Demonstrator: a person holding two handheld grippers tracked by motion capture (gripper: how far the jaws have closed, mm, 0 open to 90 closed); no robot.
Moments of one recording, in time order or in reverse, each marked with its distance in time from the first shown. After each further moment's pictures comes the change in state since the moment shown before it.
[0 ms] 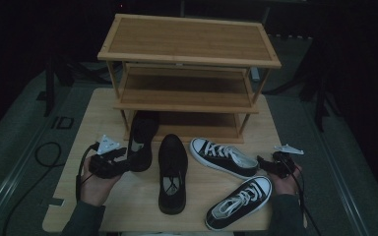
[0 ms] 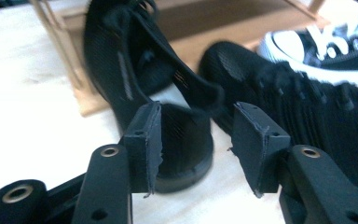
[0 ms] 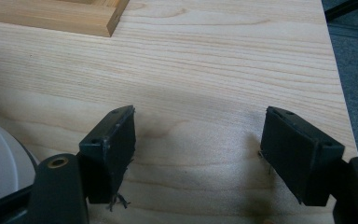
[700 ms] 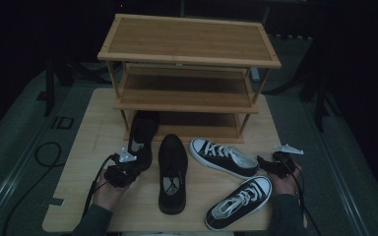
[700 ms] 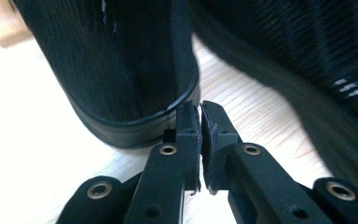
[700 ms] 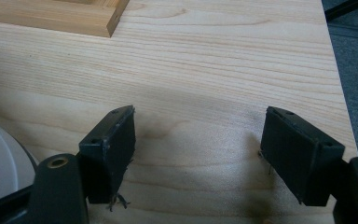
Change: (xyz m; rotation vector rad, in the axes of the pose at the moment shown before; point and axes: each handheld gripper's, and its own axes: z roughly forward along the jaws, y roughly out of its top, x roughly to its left) left arm -0.009 -0.034 0.055 0.229 -0.028 0.033; right arm 0.000 0.000 0.000 0.000 0.000 -0.001
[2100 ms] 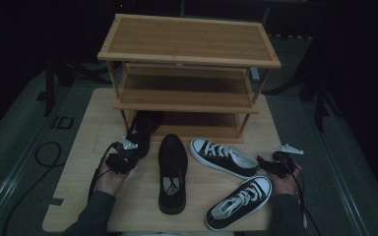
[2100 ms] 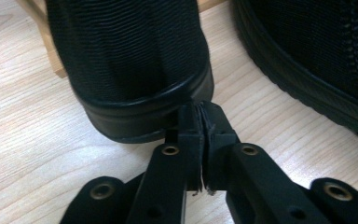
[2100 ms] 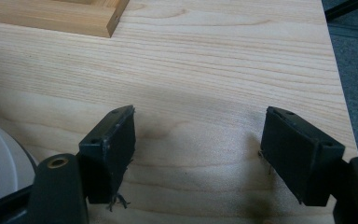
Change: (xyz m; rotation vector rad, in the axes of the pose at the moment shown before) left arm 0.017 0.028 0.012 0.012 0.118 0.028; right arm 0.000 0.000 0.000 -0.001 0.000 -0.001
